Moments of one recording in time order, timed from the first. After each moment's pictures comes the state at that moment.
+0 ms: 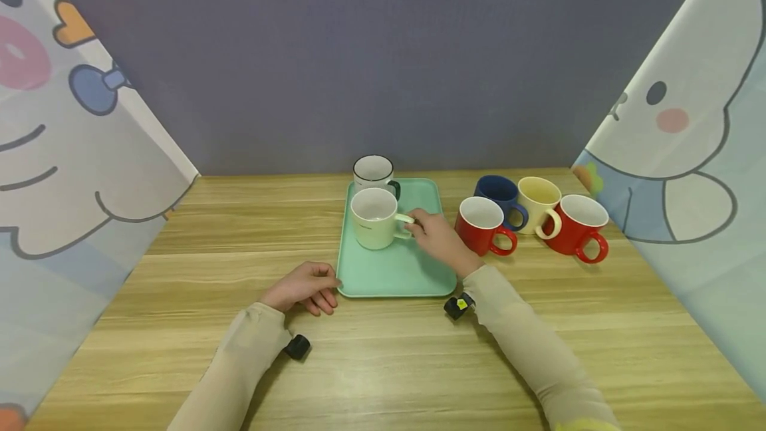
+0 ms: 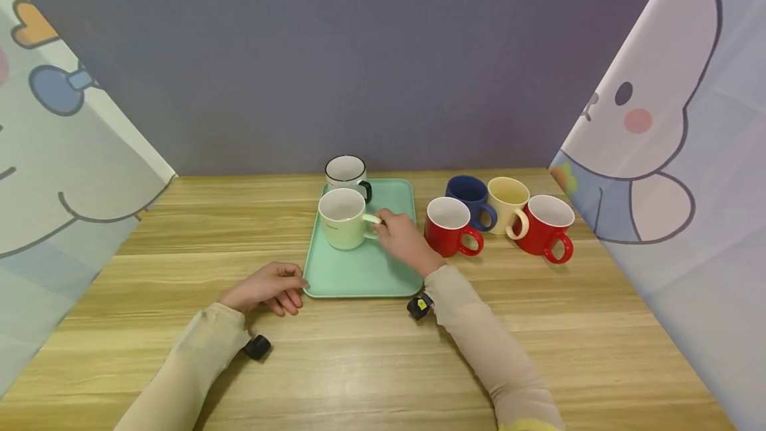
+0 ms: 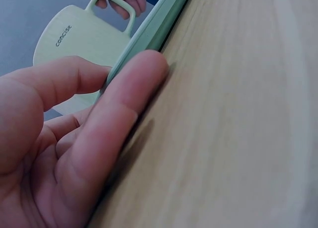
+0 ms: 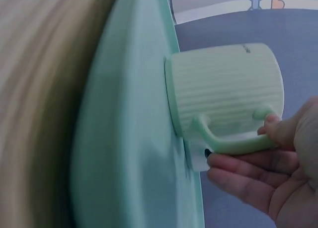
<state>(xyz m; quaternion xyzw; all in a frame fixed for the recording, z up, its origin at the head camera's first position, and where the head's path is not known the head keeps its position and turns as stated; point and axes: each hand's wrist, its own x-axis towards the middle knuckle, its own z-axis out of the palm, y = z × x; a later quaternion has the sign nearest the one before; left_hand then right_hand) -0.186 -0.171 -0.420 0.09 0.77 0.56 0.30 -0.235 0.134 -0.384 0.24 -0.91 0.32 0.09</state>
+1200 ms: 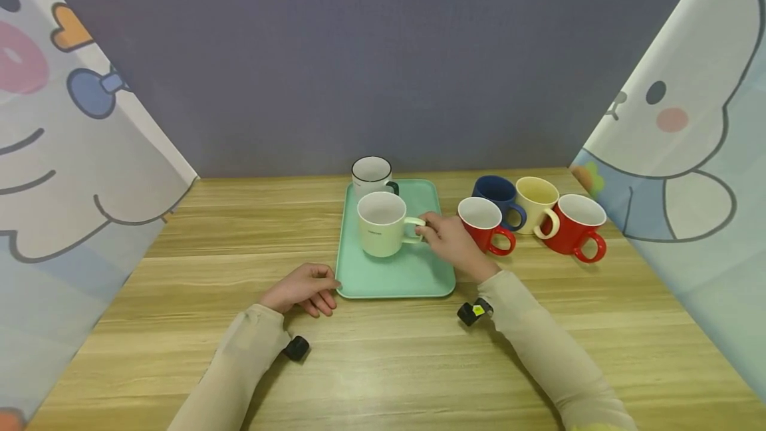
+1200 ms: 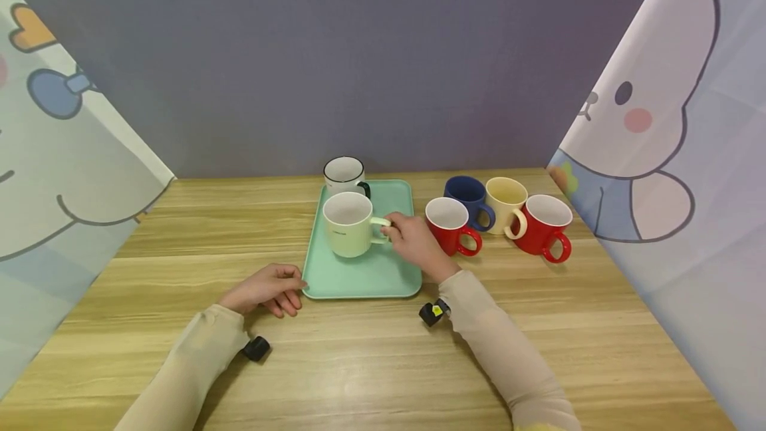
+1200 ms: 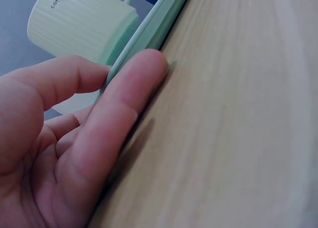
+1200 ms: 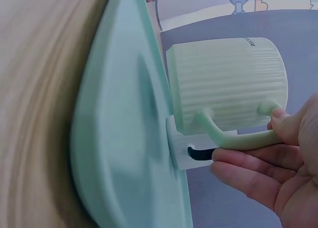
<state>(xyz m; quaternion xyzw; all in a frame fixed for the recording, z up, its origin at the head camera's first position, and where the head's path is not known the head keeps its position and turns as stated) -0.188 -0.172 -0.425 0.08 0.77 0.56 0.31 -0.222 0.156 -0.378 0.25 -0.89 0.35 0.12</state>
